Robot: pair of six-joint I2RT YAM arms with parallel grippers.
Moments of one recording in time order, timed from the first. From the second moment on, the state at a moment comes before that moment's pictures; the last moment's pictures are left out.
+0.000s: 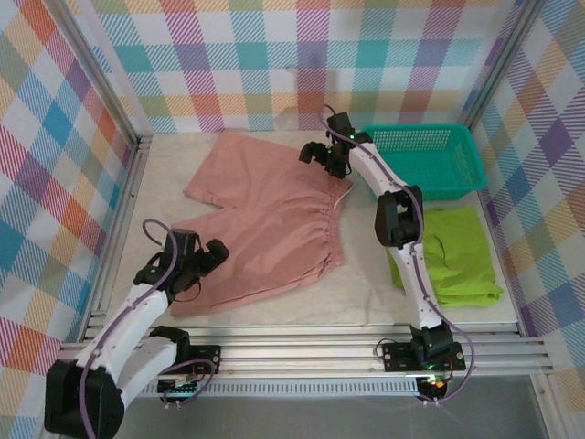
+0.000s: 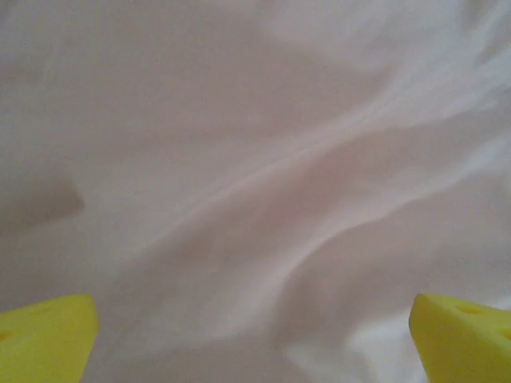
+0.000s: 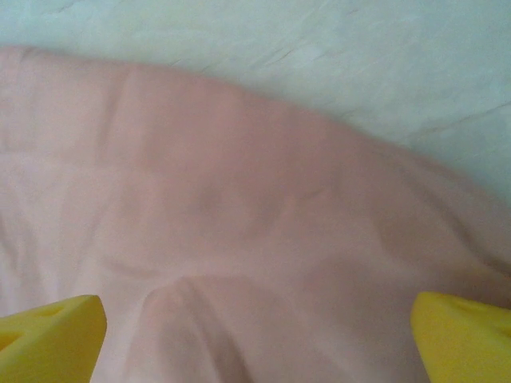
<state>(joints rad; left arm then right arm) -0.22 0.85 0.53 -0.56 0.00 -0.84 0.37 2.56 2.41 -0.83 -0.29 0.60</state>
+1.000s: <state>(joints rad) -0.22 0.90 0.55 -0.66 0.01 -0.87 0.55 1.64 0.91 -0.38 -0.26 0.76</state>
